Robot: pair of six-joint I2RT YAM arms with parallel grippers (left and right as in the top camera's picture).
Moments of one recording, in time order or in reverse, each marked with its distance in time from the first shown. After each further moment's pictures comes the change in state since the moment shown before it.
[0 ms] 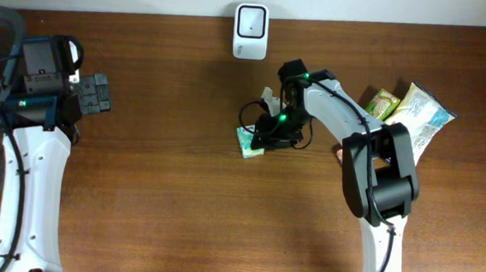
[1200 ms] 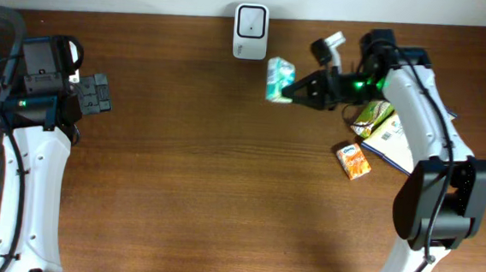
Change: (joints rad) left arm 0.000 0.000 0.000 0.000 0.000 0.000; right arm -0.309 -0.254 0.050 -0.214 -0.890 -0.307
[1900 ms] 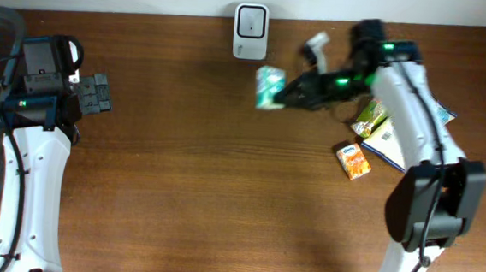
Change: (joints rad) left arm 0.000 0.000 0.000 0.000 0.000 0.000; right arm 0.112 0.000 0.071 0.035 0.385 0.155
